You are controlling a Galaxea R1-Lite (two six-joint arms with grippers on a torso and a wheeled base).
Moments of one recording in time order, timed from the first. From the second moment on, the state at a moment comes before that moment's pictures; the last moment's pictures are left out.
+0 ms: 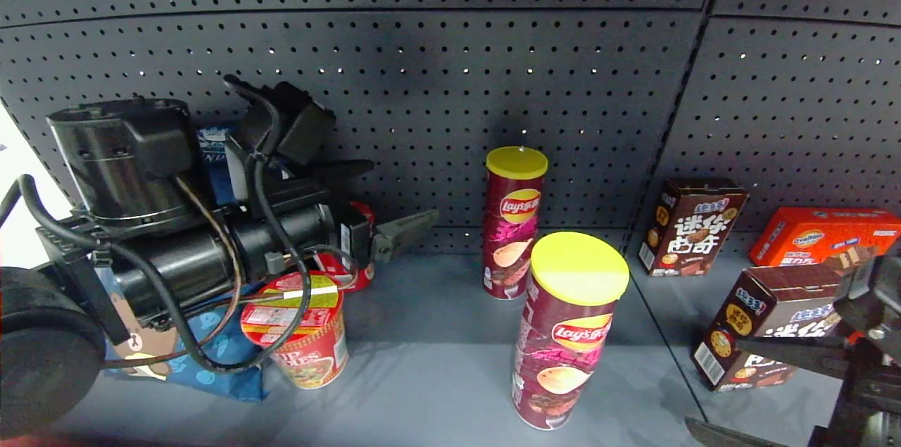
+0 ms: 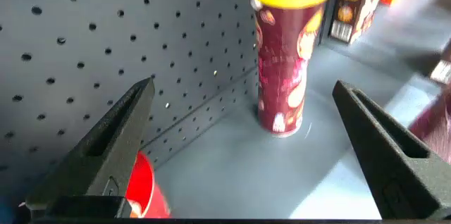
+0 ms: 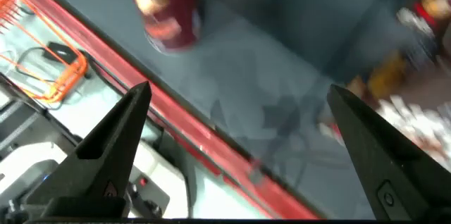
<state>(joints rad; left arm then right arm) -0.47 1.58 -0.79 -0.70 -0.24 0.16 0.77 1.08 -0.58 -0.01 -0.13 -0.02</state>
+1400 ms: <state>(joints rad) -0.44 1.57 -0.76 -0.71 -0.22 0.19 0.77 1.47 -0.64 -0.24 -0.30 -0.01</state>
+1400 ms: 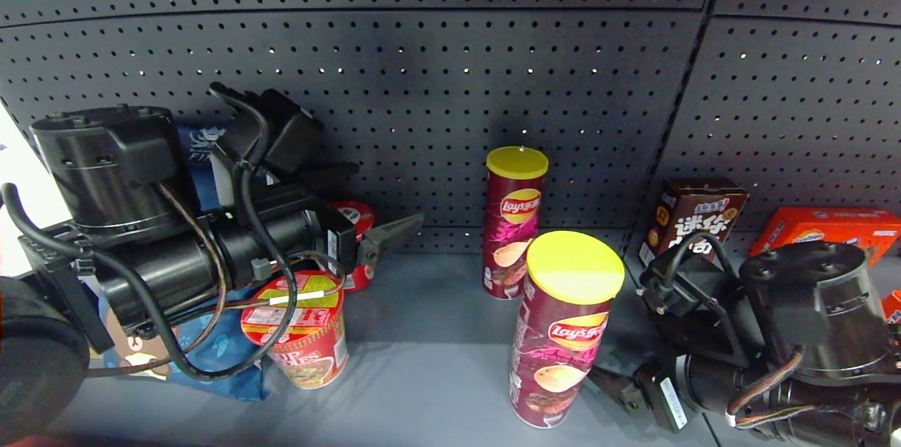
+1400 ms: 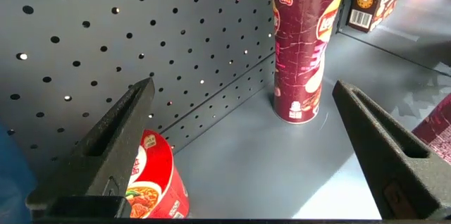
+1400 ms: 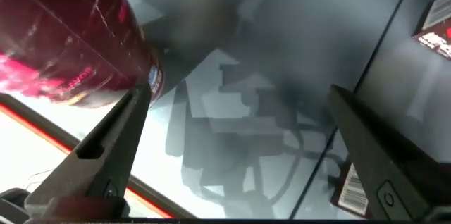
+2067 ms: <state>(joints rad) -0.44 1.57 -0.76 -0.71 -0.22 0.19 0.79 1.53 -0.69 -0.24 -0.29 -0.01</state>
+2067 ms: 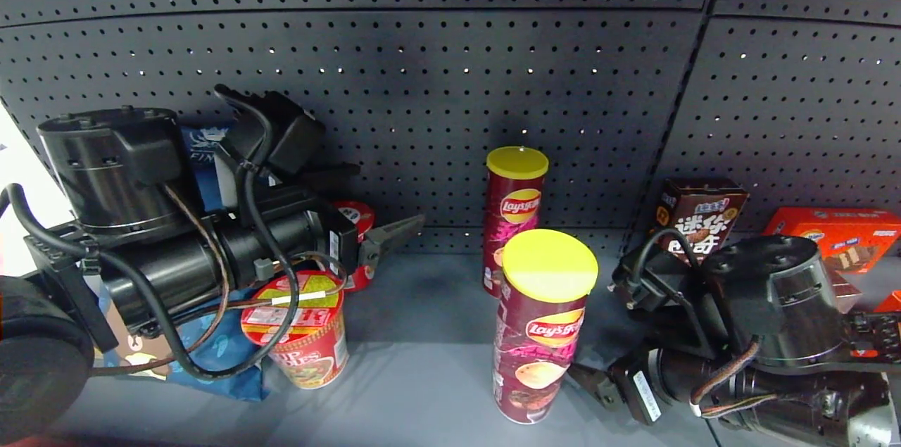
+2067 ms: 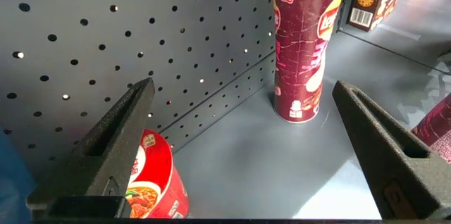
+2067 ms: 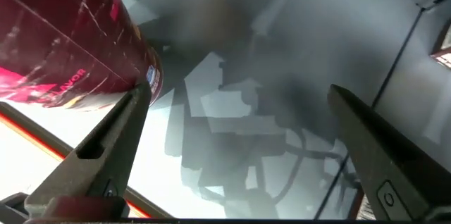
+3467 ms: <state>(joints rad) -0.44 1.59 -0.77 -0.71 -0.22 0.19 0.83 1.60 -0.75 -0.27 -0.29 -0.01</state>
